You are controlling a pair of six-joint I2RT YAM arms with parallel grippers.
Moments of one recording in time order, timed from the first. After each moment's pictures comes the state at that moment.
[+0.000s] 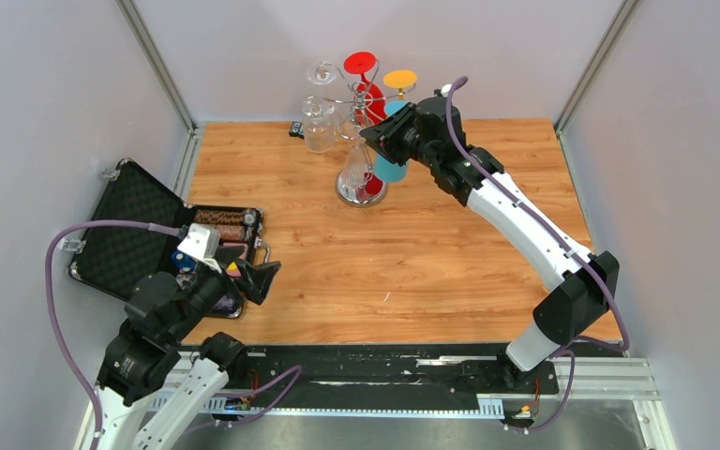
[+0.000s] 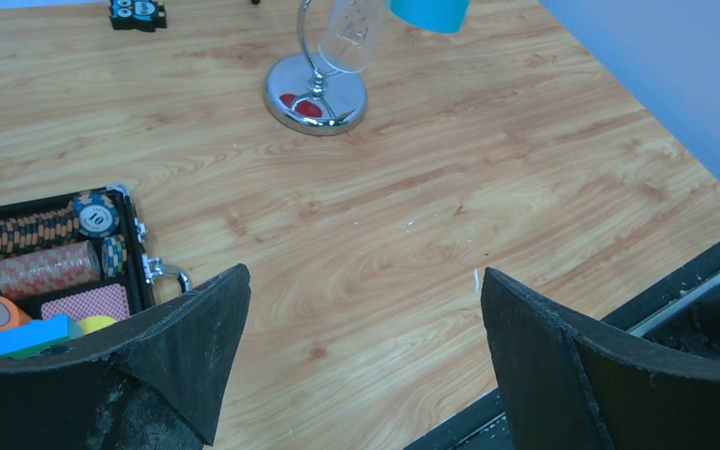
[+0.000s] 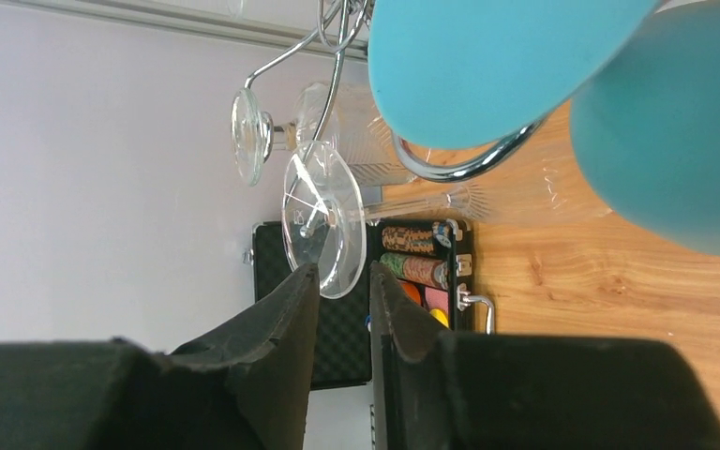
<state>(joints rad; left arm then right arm) -0.48 0.28 0.85 -0.72 0.05 -0.23 0.60 1.61 1.63 -0.34 0.00 1.20</state>
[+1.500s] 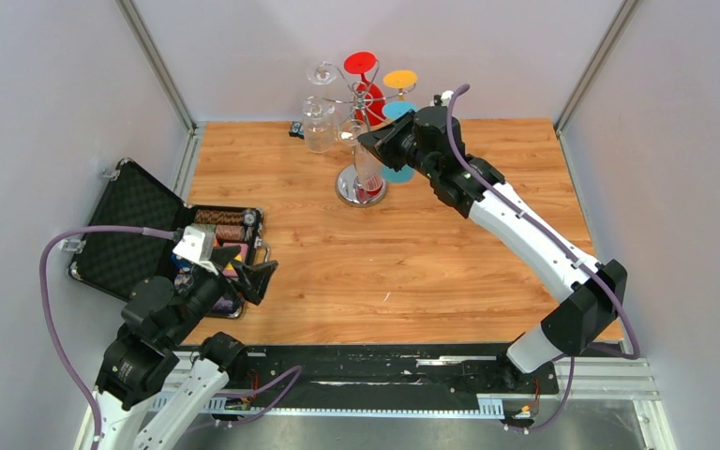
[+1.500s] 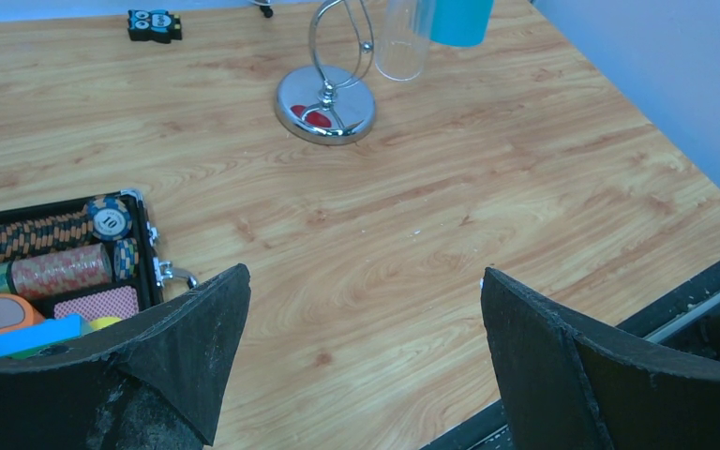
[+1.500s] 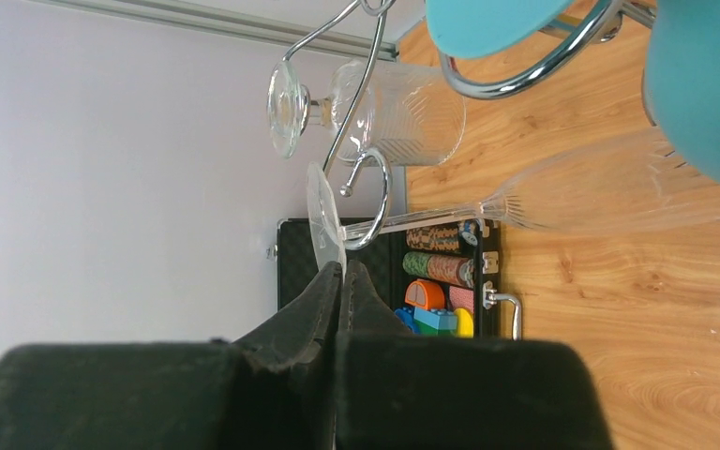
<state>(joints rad) -0.48 0.25 0.84 -0.71 0.02 -0.23 0.65 1.54 1.57 -0.28 0.06 1.25</state>
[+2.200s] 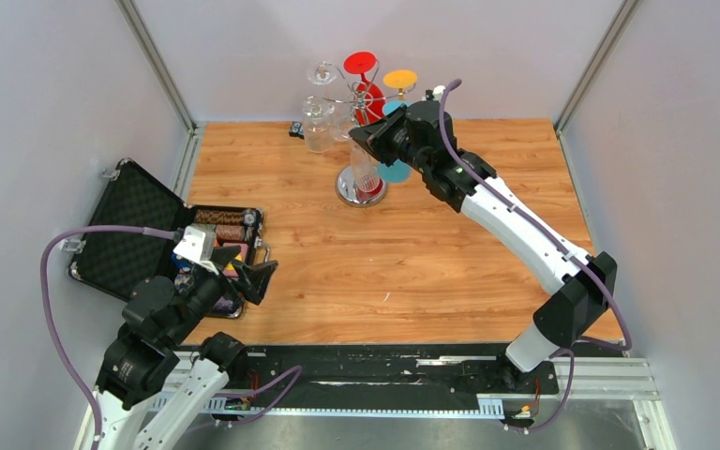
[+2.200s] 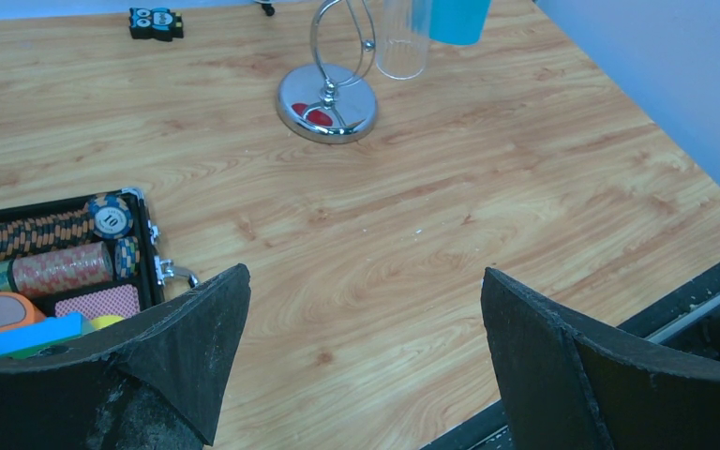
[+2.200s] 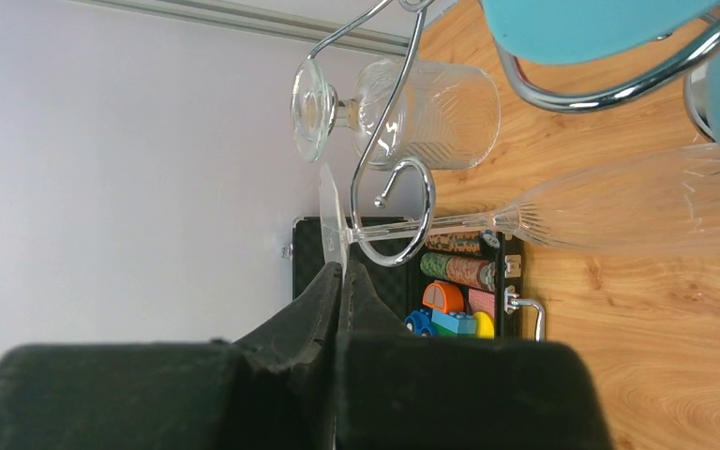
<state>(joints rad) -0.48 0.25 0.84 -0.71 0.02 -0.23 0.67 1.59 1.63 -0.27 0.06 1.26</state>
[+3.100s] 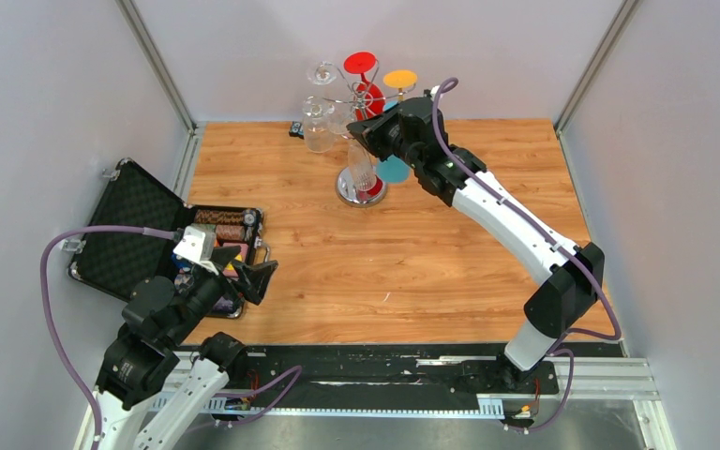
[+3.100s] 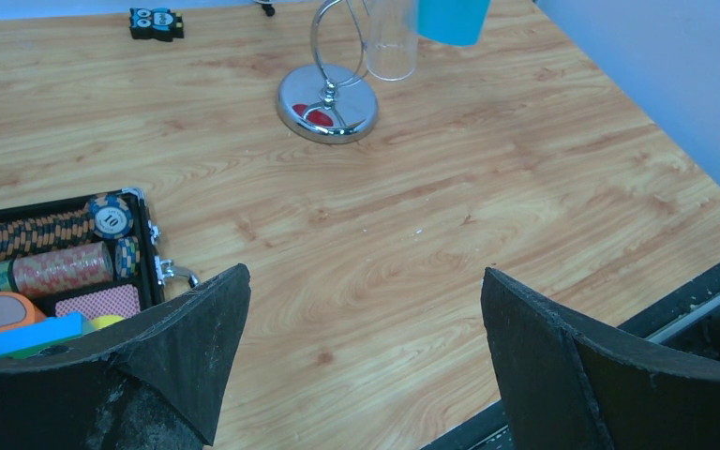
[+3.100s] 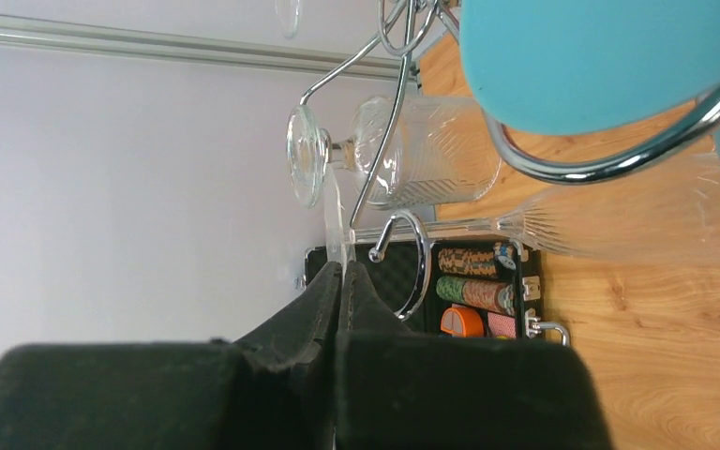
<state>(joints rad) -0.48 0.25 0.84 -0.71 0.02 -0.23 0.67 1.67 1.68 -0.26 0.10 1.33</state>
